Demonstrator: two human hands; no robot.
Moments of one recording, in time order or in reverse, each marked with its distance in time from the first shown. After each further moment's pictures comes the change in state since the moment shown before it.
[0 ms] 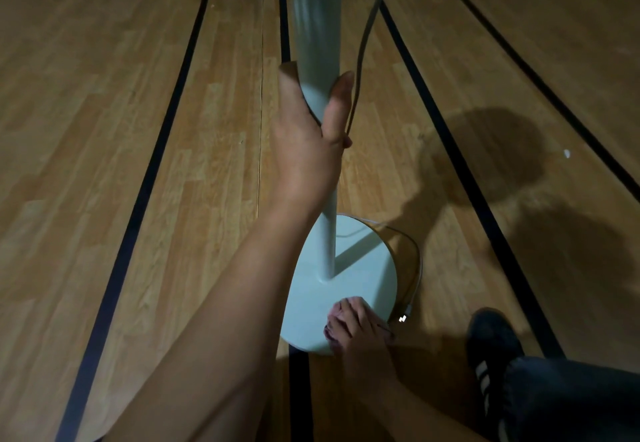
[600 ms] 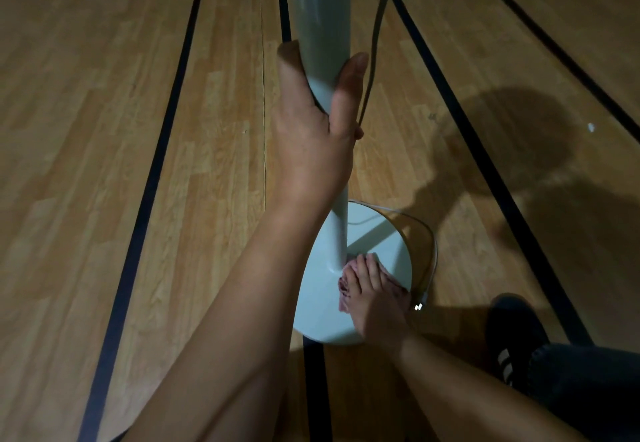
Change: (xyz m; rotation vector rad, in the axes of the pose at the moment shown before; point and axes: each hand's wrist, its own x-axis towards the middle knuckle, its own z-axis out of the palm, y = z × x) left_hand -0.006 -0.010 -0.001 -0.016 0.006 0.124; right_hand 0.060 0.019 -0.007 -0.117 0.050 0.028
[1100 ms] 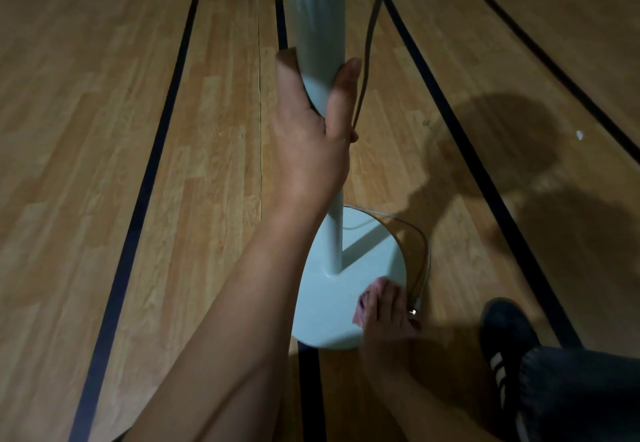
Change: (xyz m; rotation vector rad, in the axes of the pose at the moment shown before) left_hand 0.002 0.004 0.002 -0.007 0.004 -0.048; right_hand -0.049 -0.023 -0.003 0.103 0.077 0.445
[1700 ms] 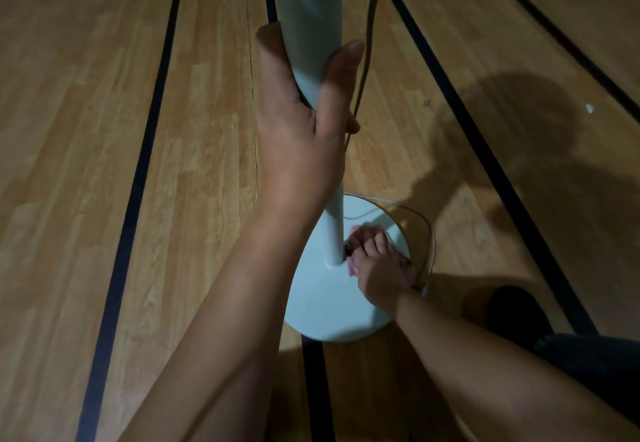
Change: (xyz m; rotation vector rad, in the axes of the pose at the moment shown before) left_hand -0.009 0.004 -0.006 -0.051 -0.072 0.112; right_hand 0.107 0.005 -0.013 -0.053 -0.120 -0.389
